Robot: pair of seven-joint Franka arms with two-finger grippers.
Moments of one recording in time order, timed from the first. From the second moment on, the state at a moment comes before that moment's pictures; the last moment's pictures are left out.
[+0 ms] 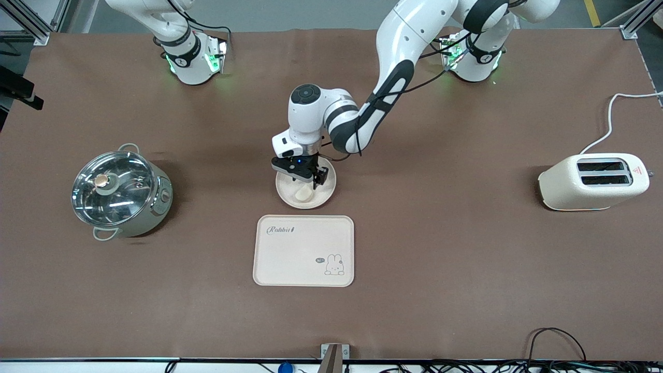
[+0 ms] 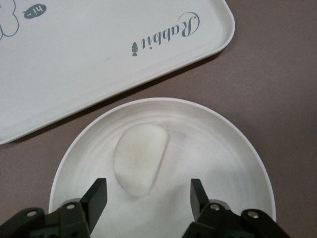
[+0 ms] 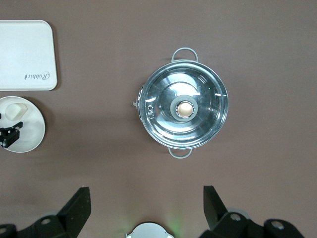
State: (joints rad) left arm -0.86 0.85 -0.11 -1.45 0.41 2.53 -0.79; right arm 0.01 -0.04 -0.13 -1.44 0.01 1.34 -0.10
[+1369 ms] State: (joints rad) left arm -0.88 0.88 -0.05 -1.37 0.41 2.58 -0.87; right arm 0.02 -0.07 -0.10 -1.44 0.01 1.35 -0.11
